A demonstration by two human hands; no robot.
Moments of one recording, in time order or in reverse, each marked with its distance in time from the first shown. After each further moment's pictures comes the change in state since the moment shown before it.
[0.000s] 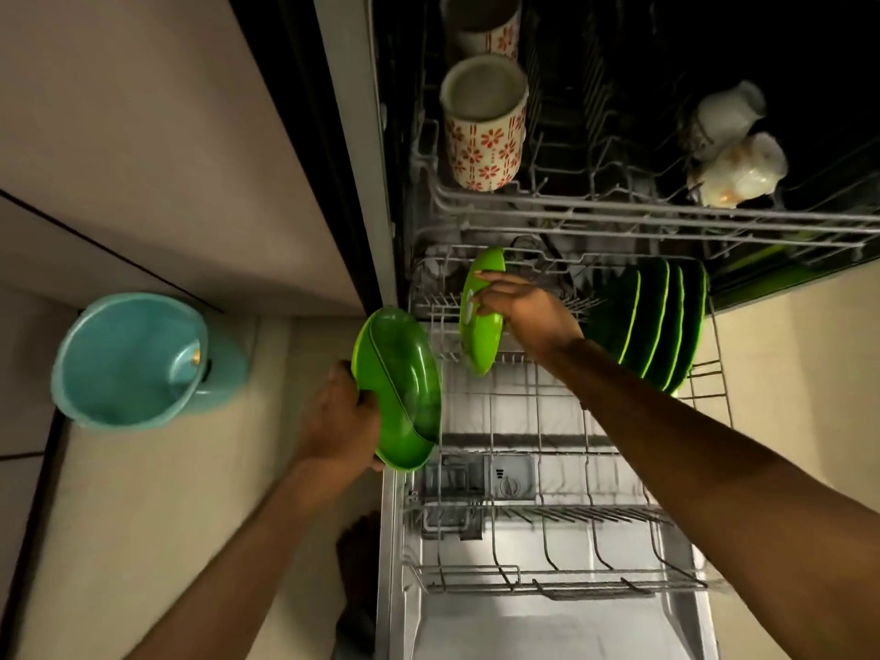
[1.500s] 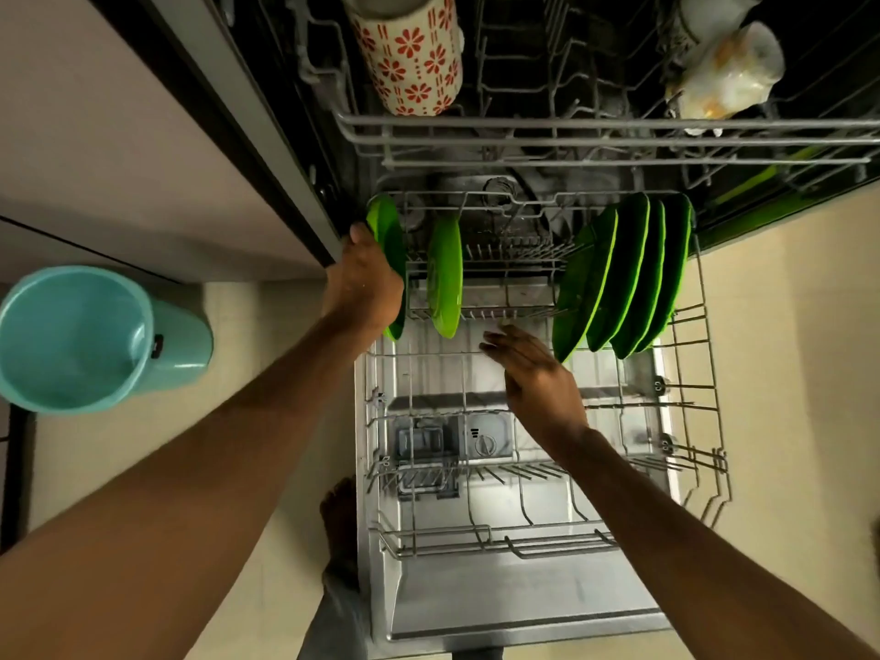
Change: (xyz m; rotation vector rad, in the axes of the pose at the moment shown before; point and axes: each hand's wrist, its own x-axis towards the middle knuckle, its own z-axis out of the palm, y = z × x) left_hand 0.107 0.056 0.083 0.434 0.181 0.268; right_hand -0.132 -0.030 0.044 0.097 0.191 0.343
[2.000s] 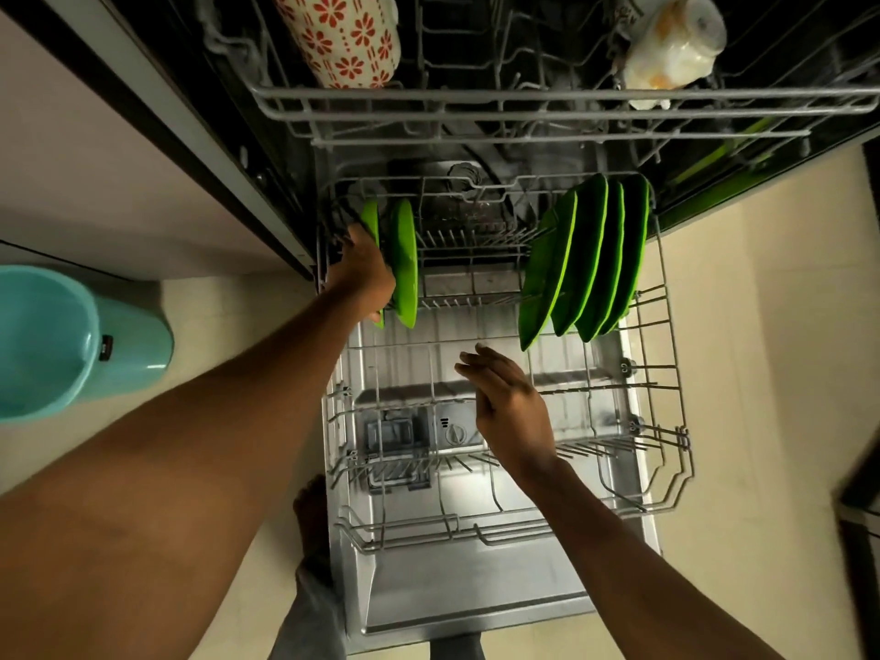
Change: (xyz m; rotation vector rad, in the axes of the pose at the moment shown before) left_hand 0.036 0.001 0.072 -0.068 -0.265 -0.100; right_hand -0.040 -0.005 0.007 0.097 0.100 0.151
